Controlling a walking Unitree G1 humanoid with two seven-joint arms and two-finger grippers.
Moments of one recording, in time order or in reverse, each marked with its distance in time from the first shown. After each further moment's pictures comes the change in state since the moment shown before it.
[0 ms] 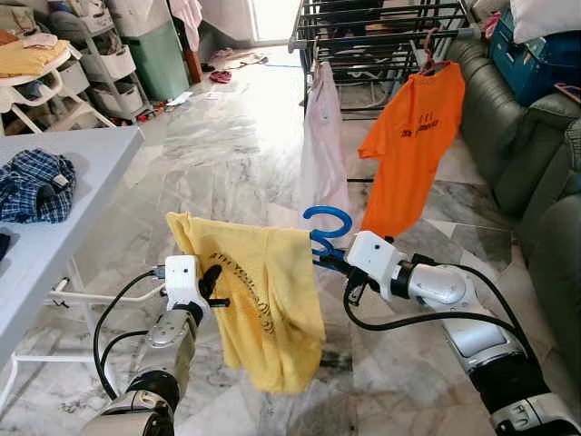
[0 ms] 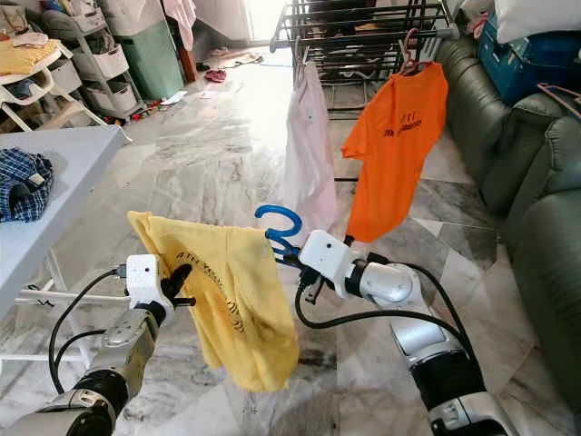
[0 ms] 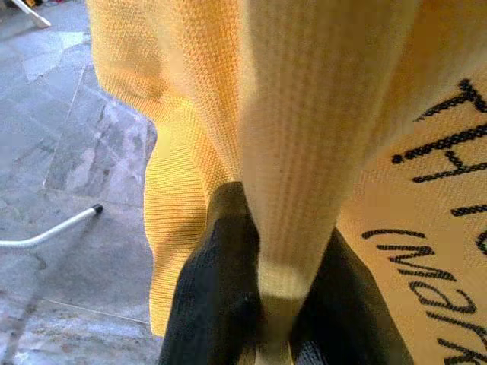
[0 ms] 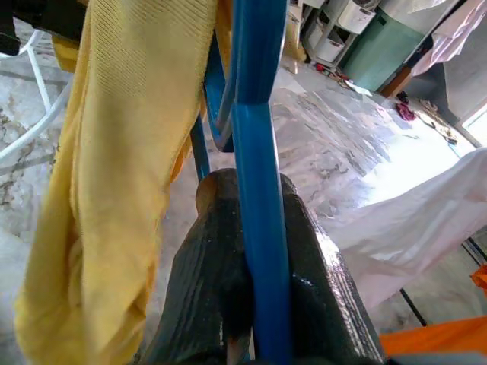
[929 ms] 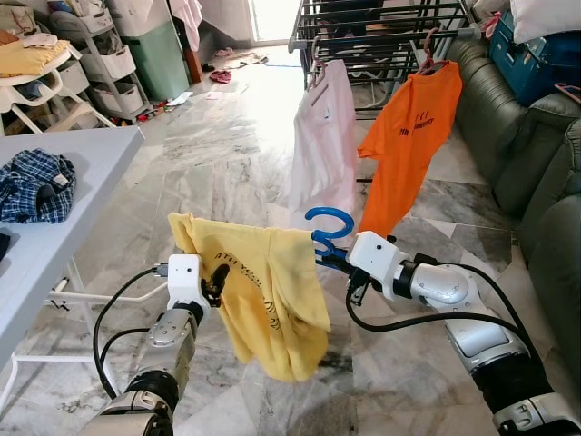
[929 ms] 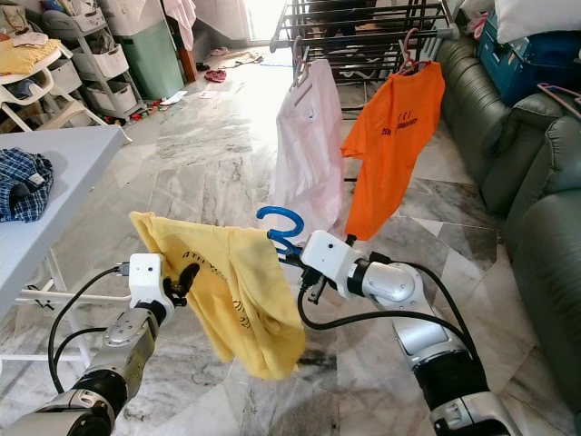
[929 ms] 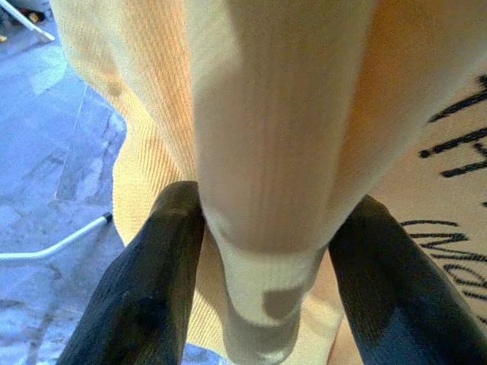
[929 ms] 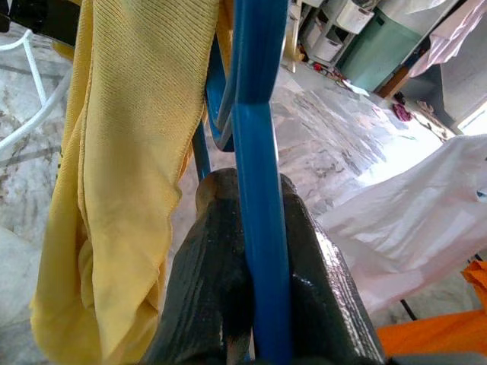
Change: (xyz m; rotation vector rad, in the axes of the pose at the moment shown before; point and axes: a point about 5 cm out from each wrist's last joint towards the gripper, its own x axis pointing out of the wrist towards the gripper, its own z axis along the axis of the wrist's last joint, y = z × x) left arm 0.000 -0.001 0.000 0.057 0.001 0.001; right arm -0.002 -0.002 -0.001 -0.017 0.006 -0.002
